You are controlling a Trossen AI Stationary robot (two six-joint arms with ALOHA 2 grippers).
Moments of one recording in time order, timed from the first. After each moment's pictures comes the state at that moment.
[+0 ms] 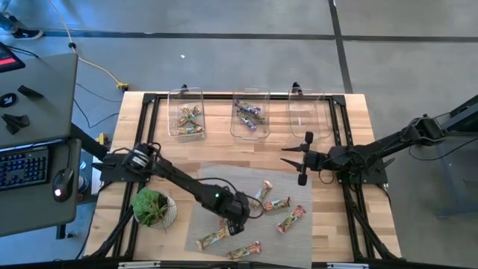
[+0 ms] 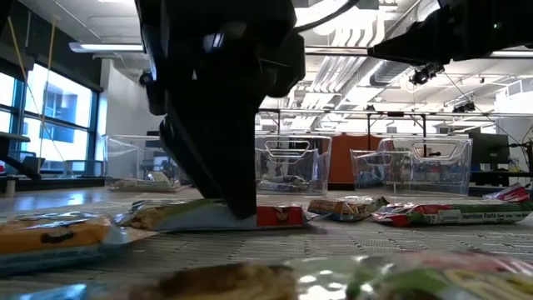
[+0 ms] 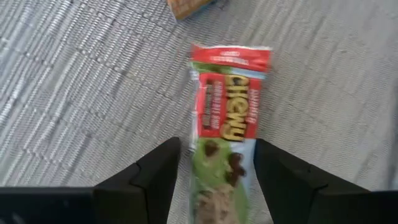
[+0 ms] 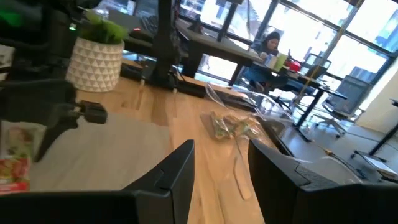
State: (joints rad) left arm -0.43 2.08 1.47 -0.57 -0.09 -0.82; right arm 0.26 0.87 0.28 0.50 0.45 -0.29
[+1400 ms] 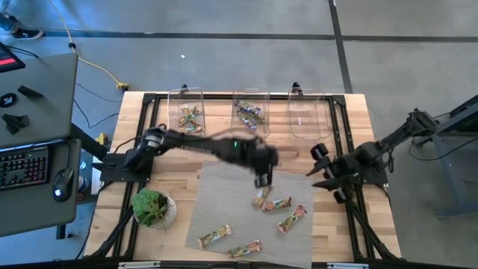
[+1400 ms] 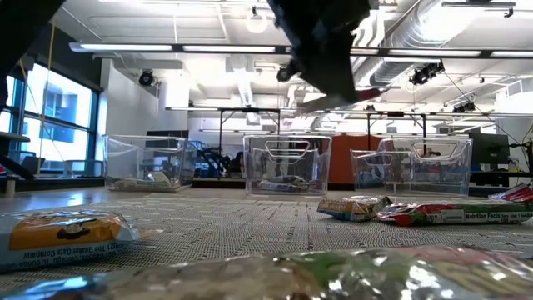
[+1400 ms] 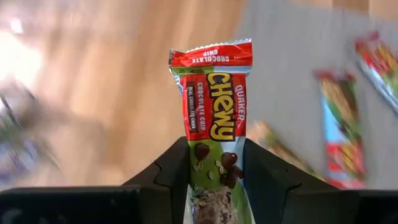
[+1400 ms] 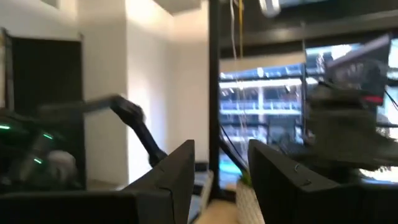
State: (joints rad) left arm -0.09 2.13 1.96 -0.80 -0.23 -0.18; right arm 0.50 0.62 0.28 0.70 0.07 -0.01
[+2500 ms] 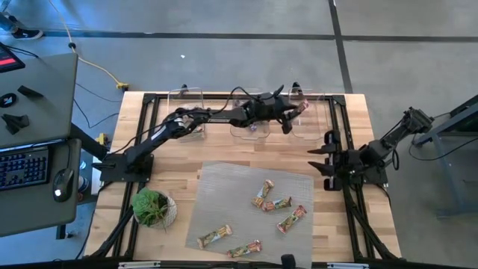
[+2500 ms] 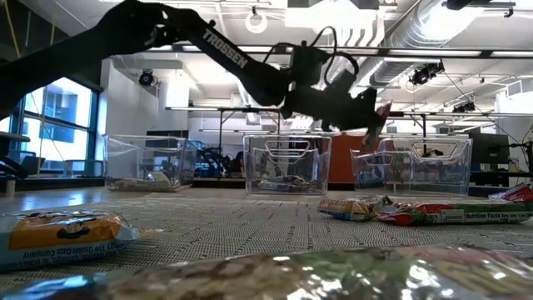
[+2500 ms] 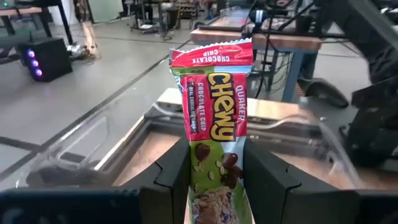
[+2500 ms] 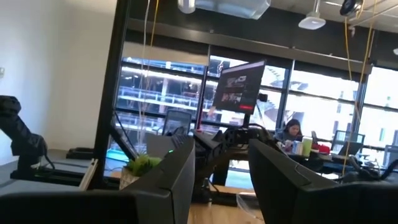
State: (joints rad) left arm 0.32 2.46 1.97 0.37 0.08 0.01; right arm 0.58 0.52 0.28 0.65 0.54 -0.36
